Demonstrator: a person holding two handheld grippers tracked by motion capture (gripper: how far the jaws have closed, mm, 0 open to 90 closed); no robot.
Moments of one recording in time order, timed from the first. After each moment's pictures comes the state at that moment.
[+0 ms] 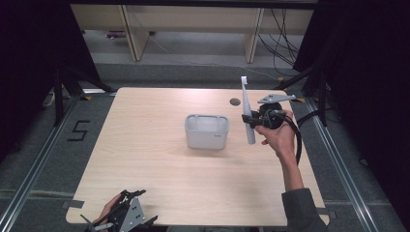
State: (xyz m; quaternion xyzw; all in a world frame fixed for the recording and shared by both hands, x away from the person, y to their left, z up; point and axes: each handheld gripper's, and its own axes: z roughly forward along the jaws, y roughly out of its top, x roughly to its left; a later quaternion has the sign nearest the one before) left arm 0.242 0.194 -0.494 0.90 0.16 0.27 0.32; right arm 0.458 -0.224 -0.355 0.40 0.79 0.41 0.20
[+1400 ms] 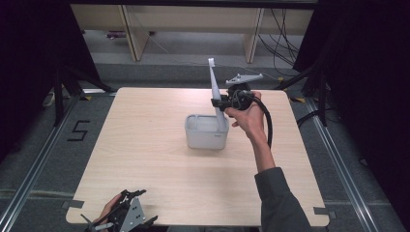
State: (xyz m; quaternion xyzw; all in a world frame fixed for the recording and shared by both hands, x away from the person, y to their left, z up) left arm 0.243 0.193 -0.495 0.89 0.16 0.27 0.32; right arm 0.495 -0.141 -0.326 0.36 0.80 0.45 0.17
